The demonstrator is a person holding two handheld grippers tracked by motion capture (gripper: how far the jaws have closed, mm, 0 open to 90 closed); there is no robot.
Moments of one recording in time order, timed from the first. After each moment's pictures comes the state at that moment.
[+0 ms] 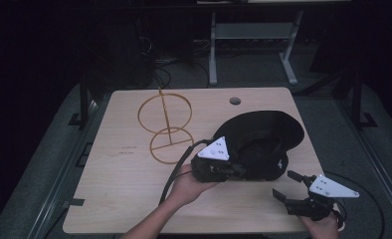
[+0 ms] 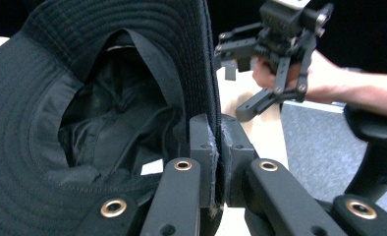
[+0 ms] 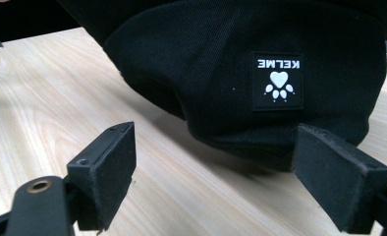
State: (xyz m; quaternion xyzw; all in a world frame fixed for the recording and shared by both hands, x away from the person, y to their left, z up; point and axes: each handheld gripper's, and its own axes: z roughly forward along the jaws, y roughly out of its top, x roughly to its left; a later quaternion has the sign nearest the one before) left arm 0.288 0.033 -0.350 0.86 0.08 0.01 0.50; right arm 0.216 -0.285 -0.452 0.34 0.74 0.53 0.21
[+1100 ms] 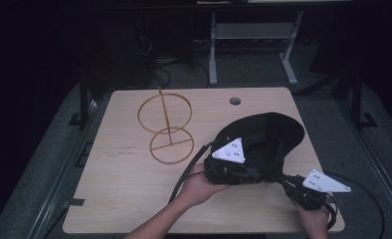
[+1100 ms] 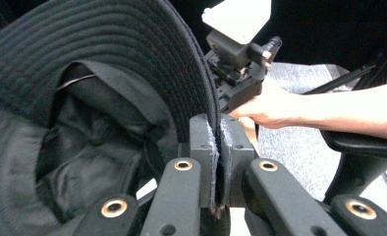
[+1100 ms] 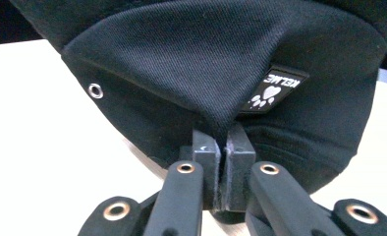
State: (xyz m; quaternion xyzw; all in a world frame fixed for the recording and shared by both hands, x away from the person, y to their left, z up) left arm 0.278 0.008 -0.333 0.87 0.04 0.00 0.50; right arm 0.233 -0.275 -0.453 0.31 0.74 0.55 0.24
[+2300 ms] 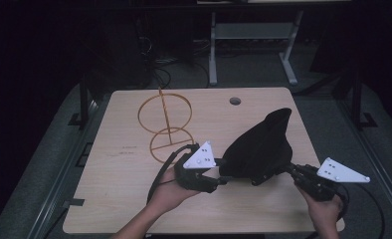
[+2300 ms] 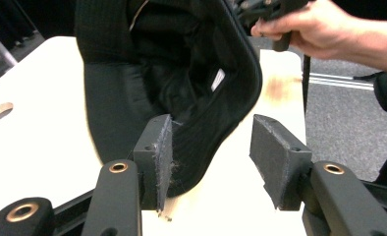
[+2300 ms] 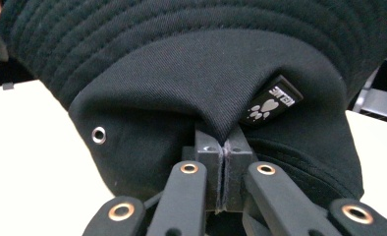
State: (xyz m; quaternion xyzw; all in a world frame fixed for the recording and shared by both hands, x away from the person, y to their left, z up) left arm 0.261 0.069 -0.332 0.87 0.09 0.10 0.47; right arm 0.239 -0.287 -0.409 0.31 0.72 0.58 0.24
